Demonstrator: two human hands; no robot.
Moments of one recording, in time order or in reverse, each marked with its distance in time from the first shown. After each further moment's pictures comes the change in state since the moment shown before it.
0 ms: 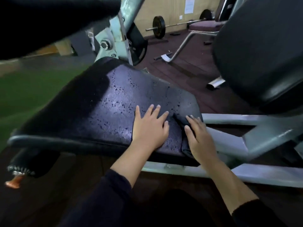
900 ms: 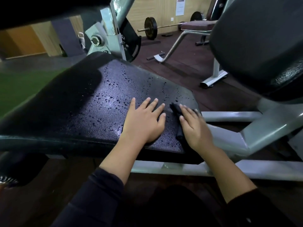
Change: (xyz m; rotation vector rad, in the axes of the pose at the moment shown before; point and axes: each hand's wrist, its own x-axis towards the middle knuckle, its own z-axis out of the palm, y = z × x) left_hand 0.010 -0.018 -0.001 -0.010 0.020 0.075; right_hand 0.026 -0.006 0.009 -0.164 -0.094 0.033
